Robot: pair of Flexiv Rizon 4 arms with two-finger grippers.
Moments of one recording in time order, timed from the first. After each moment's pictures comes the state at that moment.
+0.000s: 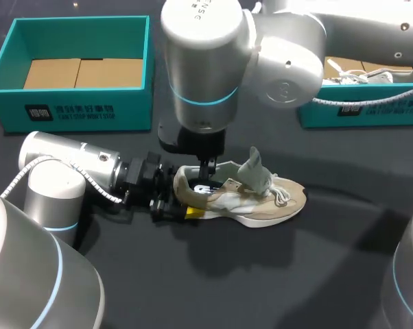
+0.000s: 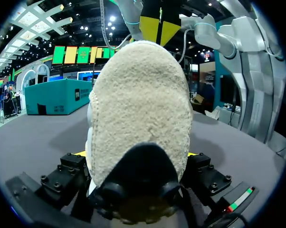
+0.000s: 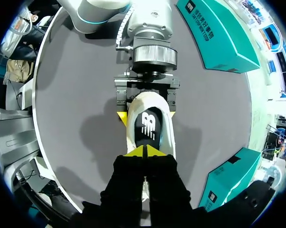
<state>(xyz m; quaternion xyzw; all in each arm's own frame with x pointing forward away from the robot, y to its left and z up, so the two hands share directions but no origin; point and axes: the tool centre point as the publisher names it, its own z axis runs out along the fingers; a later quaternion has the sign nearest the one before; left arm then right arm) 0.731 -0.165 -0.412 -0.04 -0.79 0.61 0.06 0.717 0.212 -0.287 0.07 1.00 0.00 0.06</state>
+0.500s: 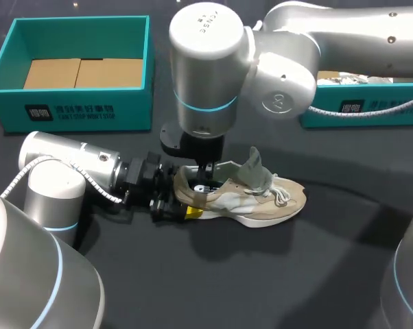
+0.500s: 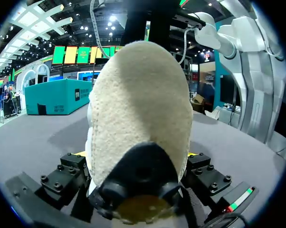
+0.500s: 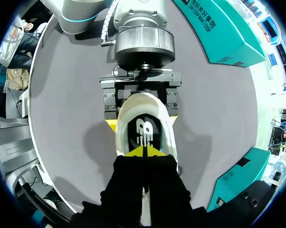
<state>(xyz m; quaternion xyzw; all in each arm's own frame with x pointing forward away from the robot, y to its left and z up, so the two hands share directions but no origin) 0.731 -0.165 -0.412 -0.04 -0.79 0.61 0.06 0.732 0.216 -0.324 0.10 0.99 0.01 0.05</state>
